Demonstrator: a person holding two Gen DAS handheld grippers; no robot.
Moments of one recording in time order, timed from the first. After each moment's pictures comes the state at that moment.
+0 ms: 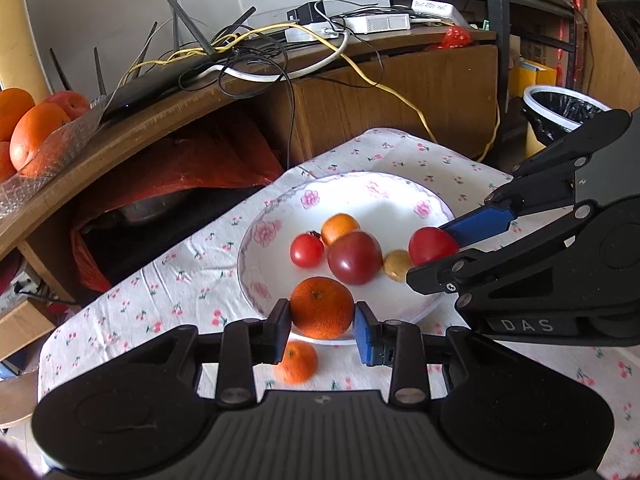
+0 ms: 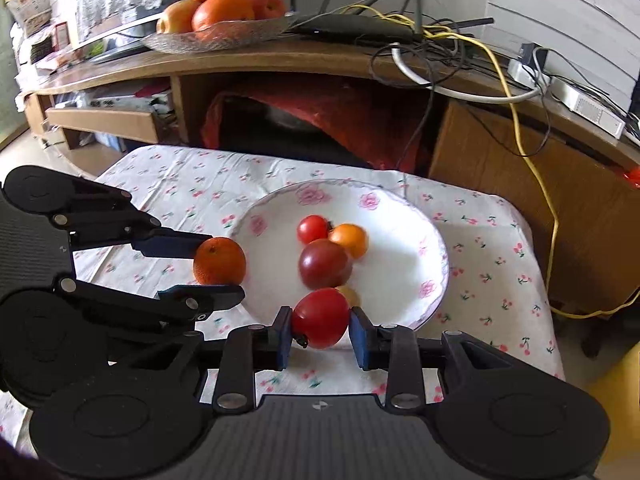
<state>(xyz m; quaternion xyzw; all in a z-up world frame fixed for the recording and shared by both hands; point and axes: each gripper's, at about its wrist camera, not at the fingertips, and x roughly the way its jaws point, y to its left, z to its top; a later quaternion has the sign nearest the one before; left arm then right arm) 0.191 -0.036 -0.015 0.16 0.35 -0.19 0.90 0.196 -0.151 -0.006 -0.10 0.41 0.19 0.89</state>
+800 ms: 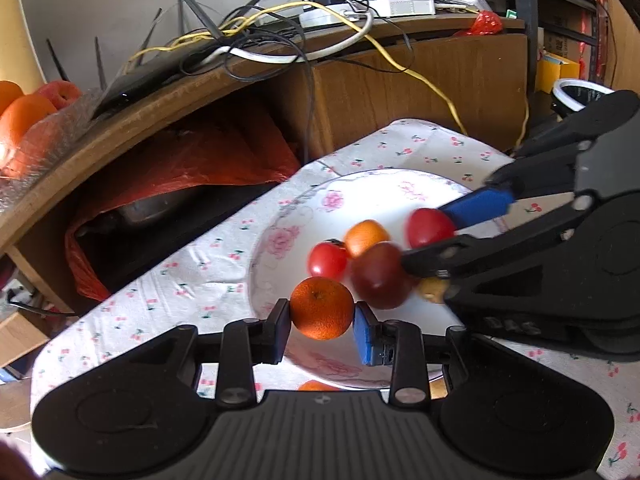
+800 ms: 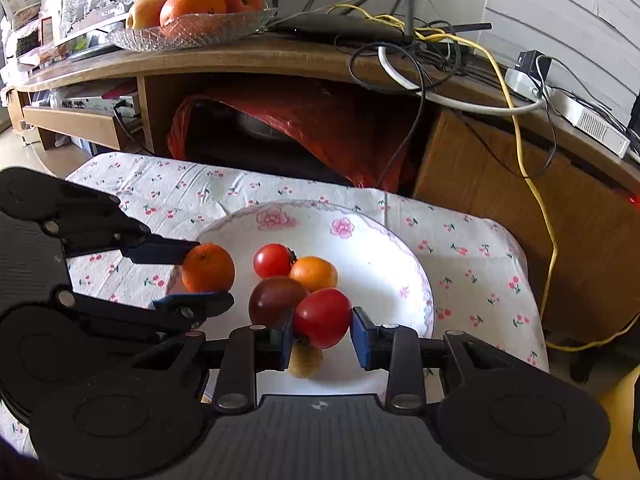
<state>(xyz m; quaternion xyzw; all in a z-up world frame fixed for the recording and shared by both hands) 0.227 -0.043 -0.036 0.17 0.36 -0.17 0.90 0.238 -0.146 -0.022 -0.12 0.39 0.18 0.90</state>
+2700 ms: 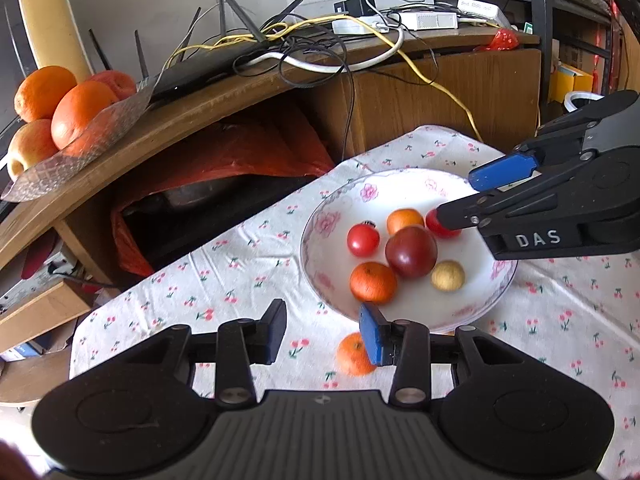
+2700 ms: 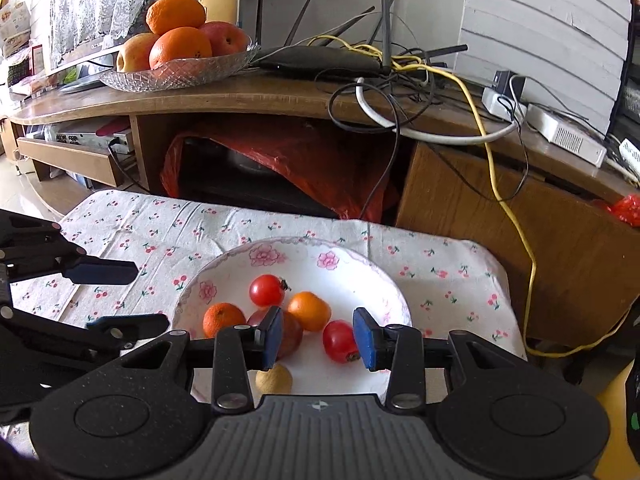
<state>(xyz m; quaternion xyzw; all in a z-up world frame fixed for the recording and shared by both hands) 0.198 -0.006 -0.008 0.16 0.37 -0.14 0.91 0.229 -0.151 0.001 -0.10 0.37 0.16 0.91</state>
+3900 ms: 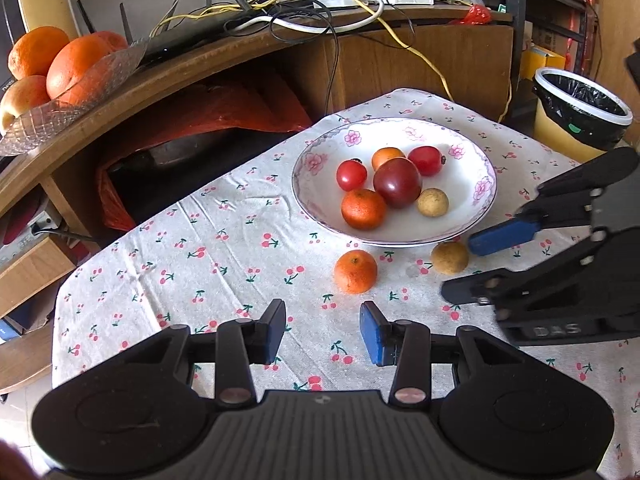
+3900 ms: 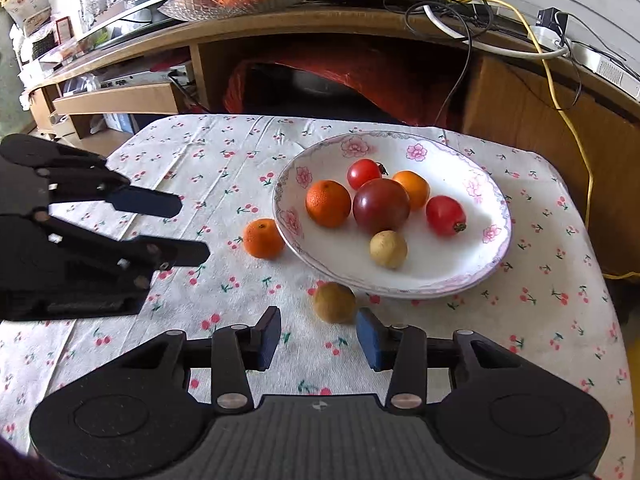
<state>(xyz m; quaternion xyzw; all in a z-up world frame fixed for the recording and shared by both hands) 0.170 0.027 -0.026 0.15 0.40 -0.18 0.89 0.174 -0.122 -0.038 -0.08 0.44 0.20 0.87</state>
